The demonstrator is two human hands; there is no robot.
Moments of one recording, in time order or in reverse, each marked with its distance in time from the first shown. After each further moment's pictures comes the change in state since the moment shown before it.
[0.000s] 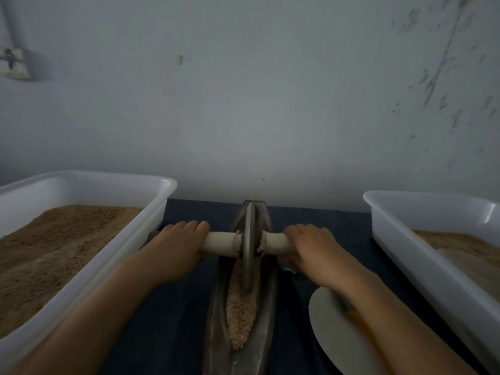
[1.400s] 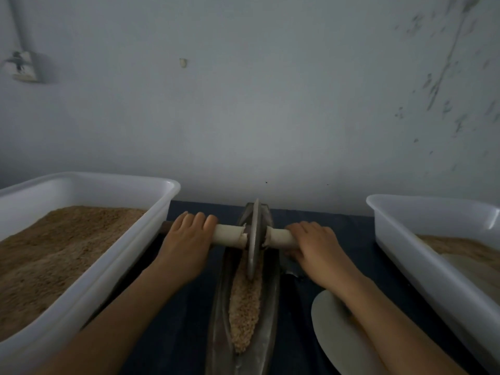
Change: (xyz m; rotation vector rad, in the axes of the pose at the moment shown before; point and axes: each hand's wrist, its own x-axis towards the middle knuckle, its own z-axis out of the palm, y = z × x) left_hand 0.011 0.009 0.019 0.110 0.198 -0.103; right_hand 0.008 0.010 0.017 0.045 0.164 0.012
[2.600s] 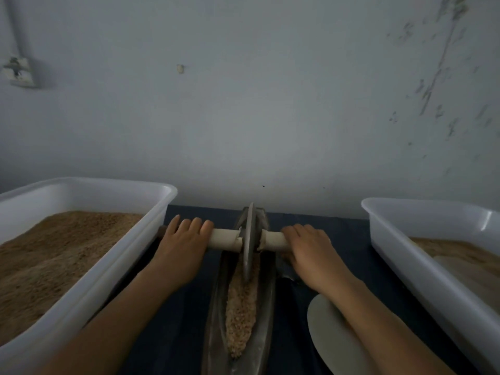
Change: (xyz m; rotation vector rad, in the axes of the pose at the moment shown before) left_hand 0.000 0.000 -0.006 0.079 -0.085 -0.018; right_hand 0.000 -0.006 -0.003 -0.087 -0.011 0.003
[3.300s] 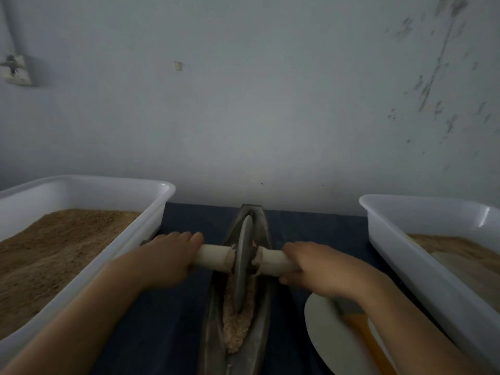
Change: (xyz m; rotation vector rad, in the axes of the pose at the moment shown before) left_hand -0.016 -0.015 -0.035 -0.200 -0.328 0.194; right_hand -0.015 -0.011 -0.052 0.204 -0.513 -0.047
